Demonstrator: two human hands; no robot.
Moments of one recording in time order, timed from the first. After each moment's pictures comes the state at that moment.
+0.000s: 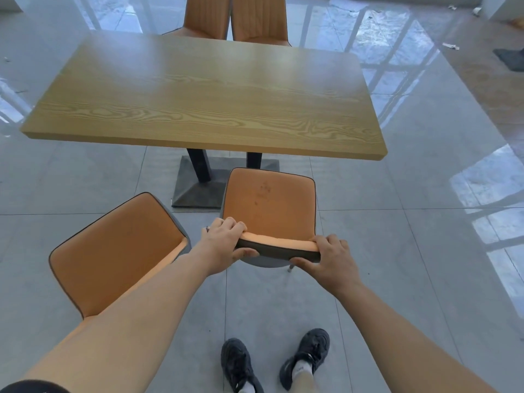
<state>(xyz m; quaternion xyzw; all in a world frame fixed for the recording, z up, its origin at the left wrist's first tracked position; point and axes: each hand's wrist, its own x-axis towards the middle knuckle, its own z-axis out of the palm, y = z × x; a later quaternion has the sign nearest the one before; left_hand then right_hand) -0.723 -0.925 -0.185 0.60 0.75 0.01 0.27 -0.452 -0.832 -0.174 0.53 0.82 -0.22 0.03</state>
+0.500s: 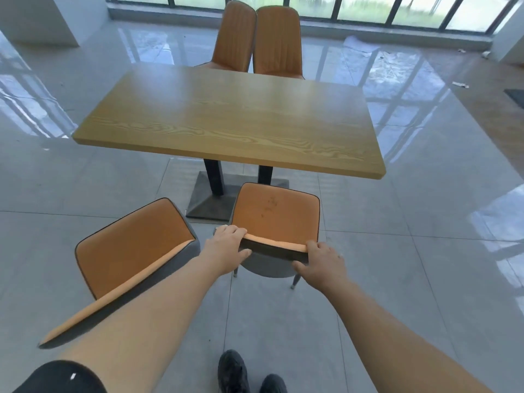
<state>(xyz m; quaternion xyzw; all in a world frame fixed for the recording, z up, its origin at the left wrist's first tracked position) -0.683 -0.958 -0.150 0.53 0.81 0.05 0.26 -0.459 -0.854 -0.143 0.51 0.83 -0.19 0.13</state>
